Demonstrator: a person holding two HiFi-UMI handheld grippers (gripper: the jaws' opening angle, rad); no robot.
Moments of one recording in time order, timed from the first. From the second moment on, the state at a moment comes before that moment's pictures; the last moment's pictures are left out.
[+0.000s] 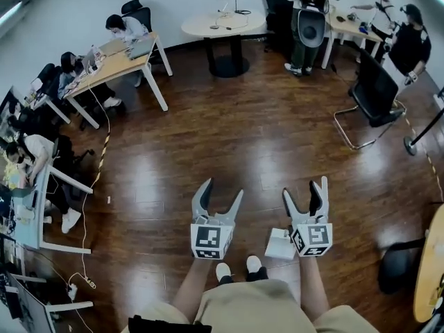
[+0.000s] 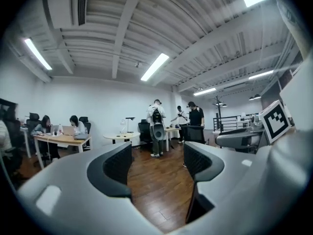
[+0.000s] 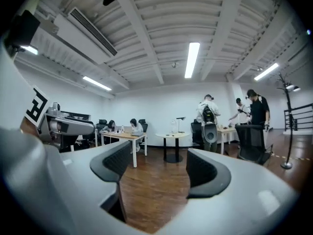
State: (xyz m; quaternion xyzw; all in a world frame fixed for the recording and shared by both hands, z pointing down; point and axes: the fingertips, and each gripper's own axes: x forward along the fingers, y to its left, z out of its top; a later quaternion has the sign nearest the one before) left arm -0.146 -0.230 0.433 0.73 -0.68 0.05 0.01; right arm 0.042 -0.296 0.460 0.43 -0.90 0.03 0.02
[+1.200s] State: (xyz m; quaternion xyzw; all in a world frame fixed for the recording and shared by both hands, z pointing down) left arm -0.278 -0.121 0.354 0.63 -0.77 -0.02 -0.03; right arm -0.113 -0.224 0.363 0.35 -0.94 -0.02 -0.02
